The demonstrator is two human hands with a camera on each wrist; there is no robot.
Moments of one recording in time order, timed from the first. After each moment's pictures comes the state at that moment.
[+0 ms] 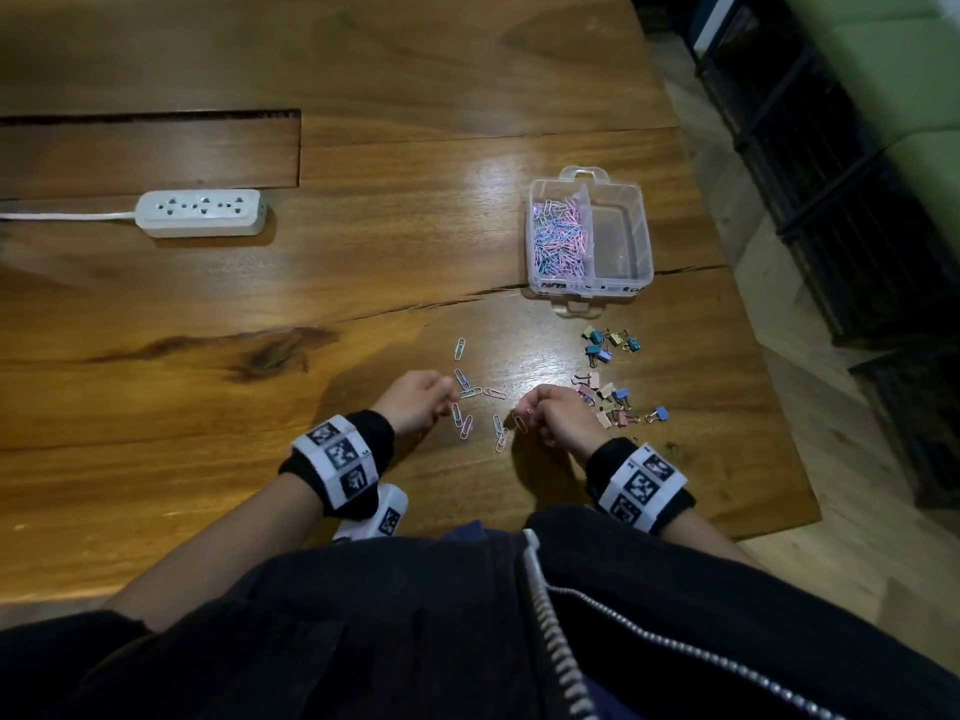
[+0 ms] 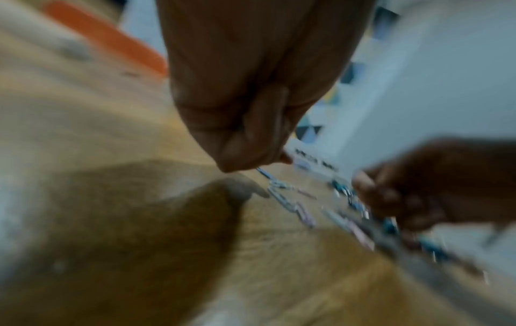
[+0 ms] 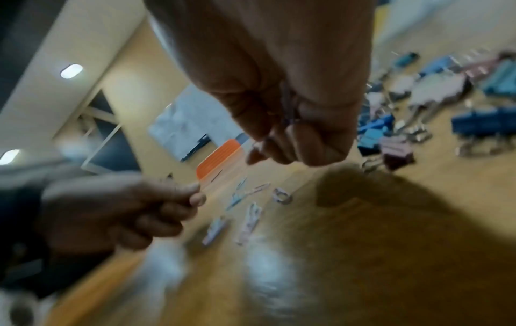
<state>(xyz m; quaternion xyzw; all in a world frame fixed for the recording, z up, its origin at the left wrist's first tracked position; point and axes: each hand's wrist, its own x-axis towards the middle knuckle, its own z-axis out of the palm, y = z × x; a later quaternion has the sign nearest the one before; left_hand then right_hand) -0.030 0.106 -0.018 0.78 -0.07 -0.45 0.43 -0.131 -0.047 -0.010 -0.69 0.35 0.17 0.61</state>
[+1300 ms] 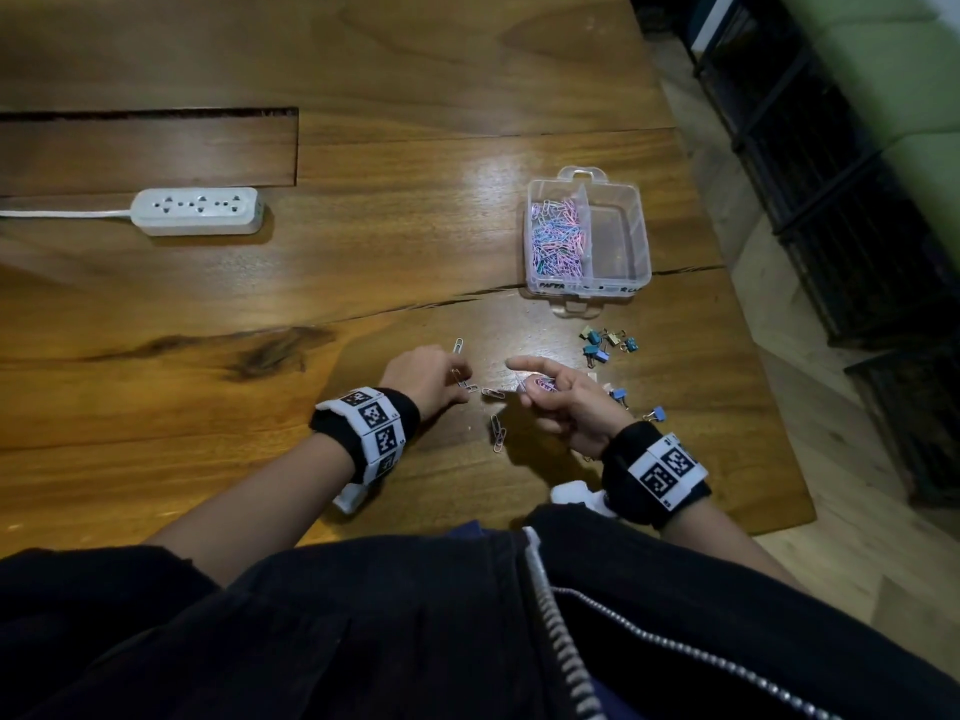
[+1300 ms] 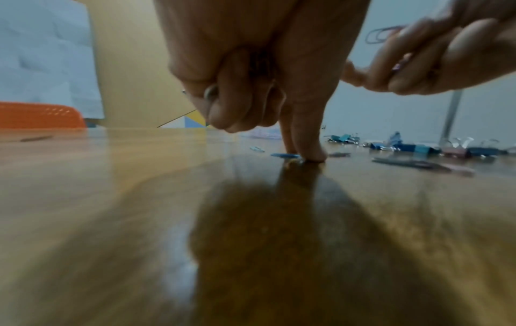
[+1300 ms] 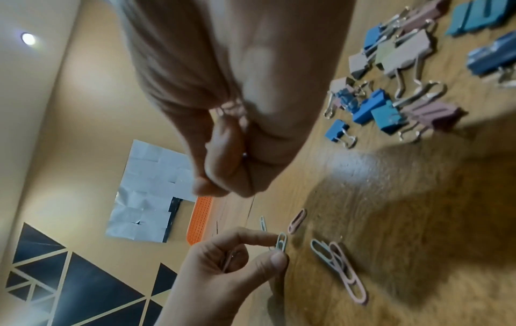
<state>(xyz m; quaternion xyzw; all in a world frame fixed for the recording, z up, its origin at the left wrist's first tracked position) -0.013 0.085 -0.025 0.90 -0.34 -0.25 0.10 -0.129 -0.069 -0.002 -0.45 0.28 0.16 0.83</state>
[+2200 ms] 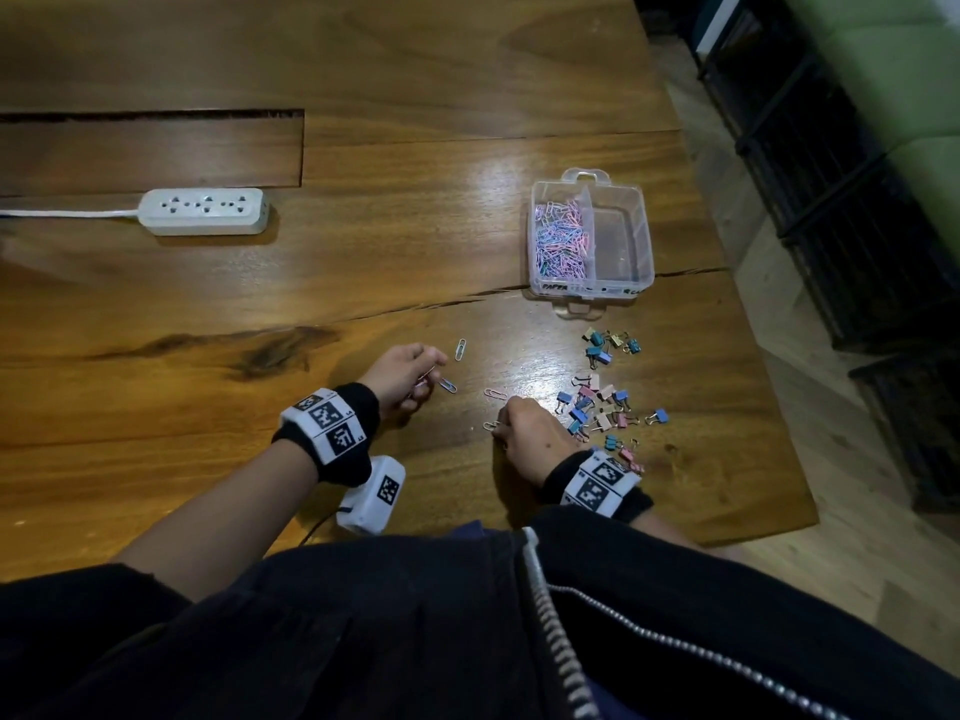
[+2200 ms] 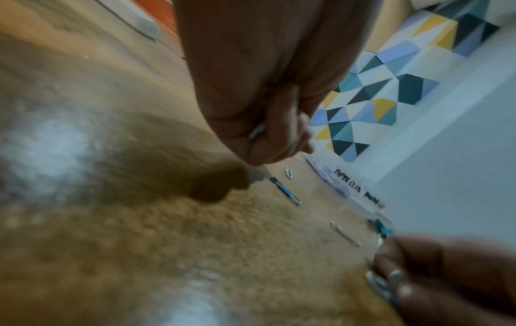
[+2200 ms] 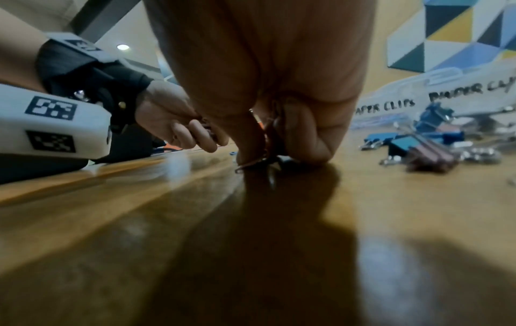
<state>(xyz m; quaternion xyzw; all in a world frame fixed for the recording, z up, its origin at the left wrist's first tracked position) -0.002 0.109 -0.023 0.70 0.01 -0.47 0.54 -0.130 -0.020 -0.023 -0.90 0.21 0.21 0.30</state>
